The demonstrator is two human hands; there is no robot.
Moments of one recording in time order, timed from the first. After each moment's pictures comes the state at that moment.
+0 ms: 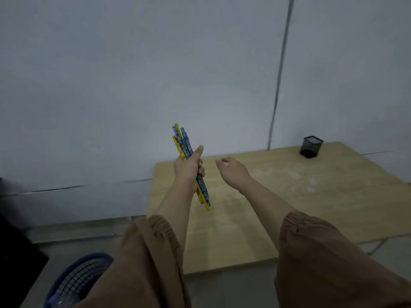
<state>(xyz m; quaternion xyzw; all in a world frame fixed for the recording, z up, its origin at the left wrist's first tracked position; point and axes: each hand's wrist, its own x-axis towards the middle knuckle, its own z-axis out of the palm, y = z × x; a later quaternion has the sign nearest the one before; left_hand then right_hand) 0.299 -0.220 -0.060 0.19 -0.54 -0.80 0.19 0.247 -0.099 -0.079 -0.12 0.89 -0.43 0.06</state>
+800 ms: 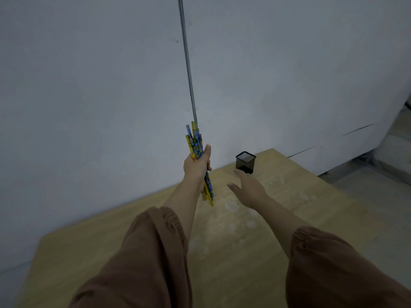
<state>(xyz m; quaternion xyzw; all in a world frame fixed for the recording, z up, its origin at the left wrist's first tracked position) -0.023 0.008 -0.060 0.08 -0.66 -0.75 0.06 -0.007 0.162 -0.118 -0.02 0.96 -0.29 0.00</state>
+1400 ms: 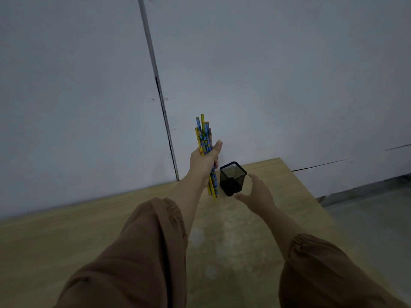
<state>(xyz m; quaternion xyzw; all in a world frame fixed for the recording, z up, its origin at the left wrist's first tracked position) -0.229 0.157 -0.110 0.14 -0.65 -0.74 0.06 -0.231 0.322 -0.209 0.01 0.94 -0.34 0.06</state>
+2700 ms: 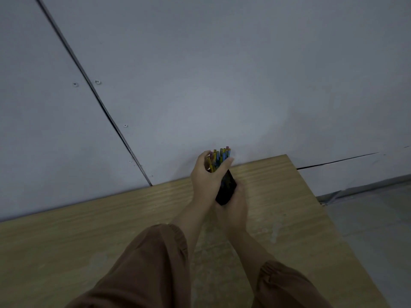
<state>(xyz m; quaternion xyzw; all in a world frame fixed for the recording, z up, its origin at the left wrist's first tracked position) -0.352 0.228 -0.239 0.20 -0.75 -0.61 0.14 -0.319 0.303 -0.306 0.08 0.84 -0.54 -0.01</state>
